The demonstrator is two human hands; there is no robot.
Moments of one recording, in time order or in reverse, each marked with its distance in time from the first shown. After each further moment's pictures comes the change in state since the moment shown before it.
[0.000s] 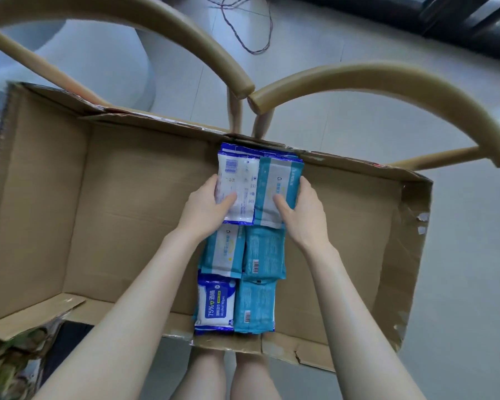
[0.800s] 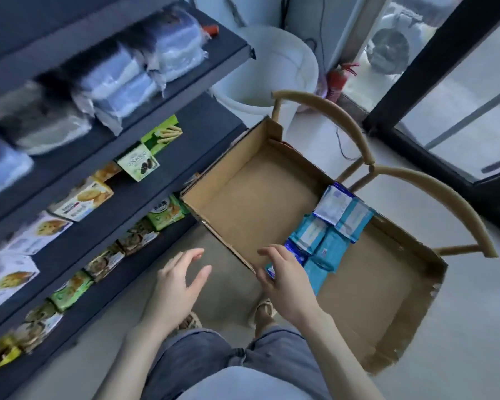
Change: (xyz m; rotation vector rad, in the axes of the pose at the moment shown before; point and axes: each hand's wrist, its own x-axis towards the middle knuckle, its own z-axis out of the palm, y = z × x) left_hand -0.475 -0.127 -0.087 -0.113 0.622 -0.035; right_hand -0.388 -0.116 0.019 -0.387 -0.335 -0.863
